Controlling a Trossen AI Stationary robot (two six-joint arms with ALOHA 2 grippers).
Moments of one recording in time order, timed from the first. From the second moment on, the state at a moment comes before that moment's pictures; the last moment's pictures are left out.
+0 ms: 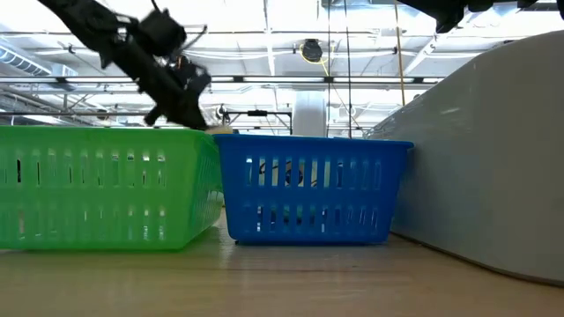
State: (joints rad) left arm 0.56 1.20 0.68 -0.05 -0.13 -0.30; right arm 0.54 1.04 0.44 0.67 0.65 -0.14
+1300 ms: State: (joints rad) left arm -0.49 1.60 1.22 -0.22 -0.70 -0.08; right arm 0.54 1.05 0.44 0.66 0.65 -0.12
